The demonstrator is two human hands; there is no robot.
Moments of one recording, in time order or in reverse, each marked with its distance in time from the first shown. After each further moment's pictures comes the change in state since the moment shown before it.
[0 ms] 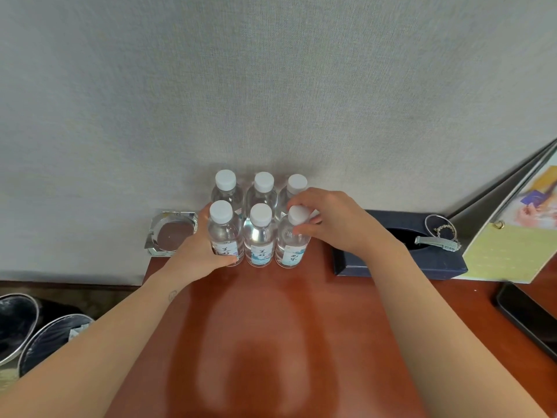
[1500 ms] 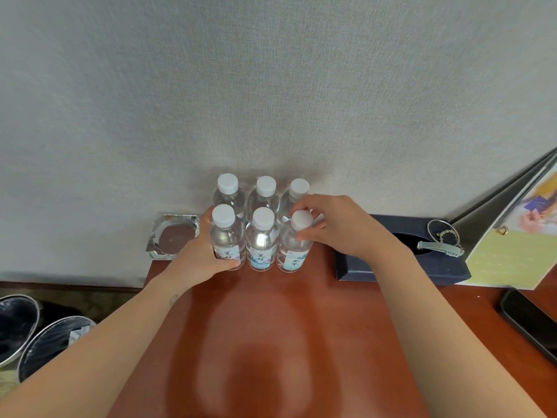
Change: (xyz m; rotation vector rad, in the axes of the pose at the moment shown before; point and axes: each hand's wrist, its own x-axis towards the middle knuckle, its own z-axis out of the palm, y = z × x) left_hand 0.003 -0.004 0.003 -0.040 0.004 0.054; right_hand 0.001 0.003 -0.001 0.077 -0.022 0.073
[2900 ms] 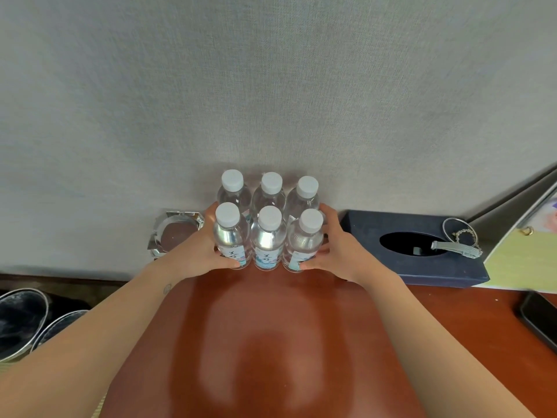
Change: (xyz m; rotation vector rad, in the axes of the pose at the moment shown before) left_hand 0.020 -0.003 -0.013 0.035 -0.231 0.120; right_hand 0.007 0.076 0.069 0.314 -0.079 0.153
